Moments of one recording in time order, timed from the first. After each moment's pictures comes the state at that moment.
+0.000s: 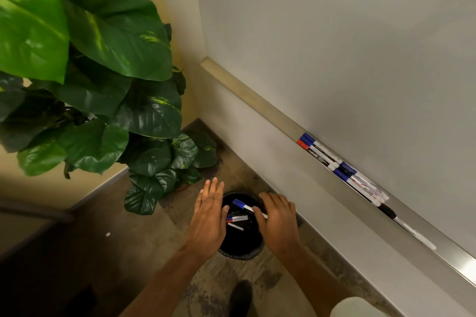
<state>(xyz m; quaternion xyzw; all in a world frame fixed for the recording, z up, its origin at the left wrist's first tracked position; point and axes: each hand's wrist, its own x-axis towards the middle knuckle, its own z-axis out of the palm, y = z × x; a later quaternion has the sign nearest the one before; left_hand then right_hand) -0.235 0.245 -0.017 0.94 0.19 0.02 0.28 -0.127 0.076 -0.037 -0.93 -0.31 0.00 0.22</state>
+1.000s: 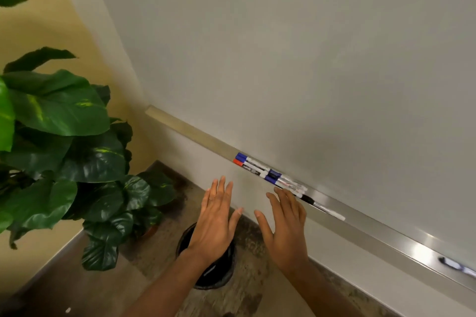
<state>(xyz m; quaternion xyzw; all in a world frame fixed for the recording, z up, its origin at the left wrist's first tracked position) -0.173 0.125 0.089 0.97 0.01 0.06 0.22 -0.135 -0.063 0.077 -0.93 -0.19 -0.15 0.29</state>
